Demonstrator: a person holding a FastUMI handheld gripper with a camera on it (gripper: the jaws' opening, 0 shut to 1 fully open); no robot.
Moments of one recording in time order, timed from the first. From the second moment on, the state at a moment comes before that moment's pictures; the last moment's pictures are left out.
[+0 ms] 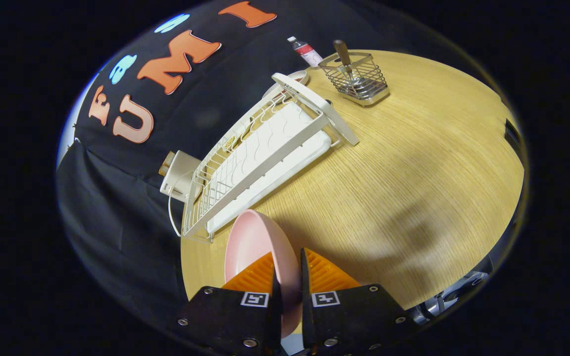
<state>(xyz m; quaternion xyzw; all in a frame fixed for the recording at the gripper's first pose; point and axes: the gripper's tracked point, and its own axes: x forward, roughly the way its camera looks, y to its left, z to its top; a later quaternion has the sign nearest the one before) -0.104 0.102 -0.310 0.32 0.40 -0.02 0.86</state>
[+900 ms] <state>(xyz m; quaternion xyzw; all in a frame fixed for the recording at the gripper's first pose) -0.084 0.032 -0.281 0.26 0.38 -0.06 0.89</state>
